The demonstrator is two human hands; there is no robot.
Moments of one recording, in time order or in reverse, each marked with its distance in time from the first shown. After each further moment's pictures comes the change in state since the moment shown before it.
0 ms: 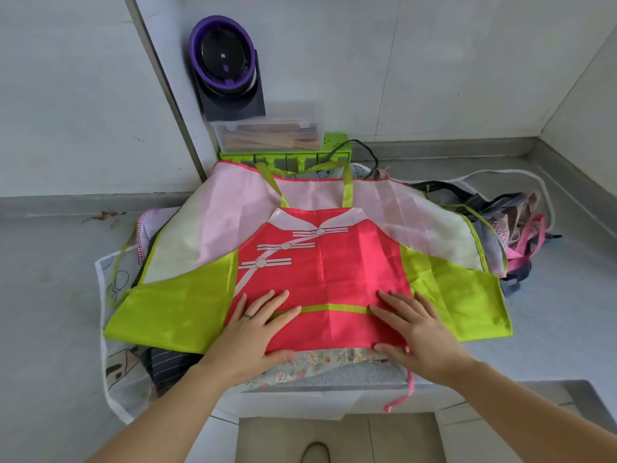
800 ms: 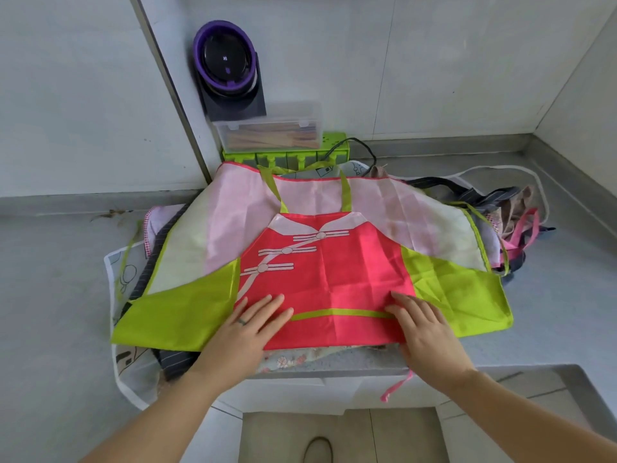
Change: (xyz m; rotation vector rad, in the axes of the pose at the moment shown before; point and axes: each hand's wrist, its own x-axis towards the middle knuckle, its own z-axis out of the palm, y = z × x) left_hand -0.031 0.001 0.005 0.222 0.189 0.124; right_hand -0.026 -0.011 0.004 -0.107 0.150 0.059
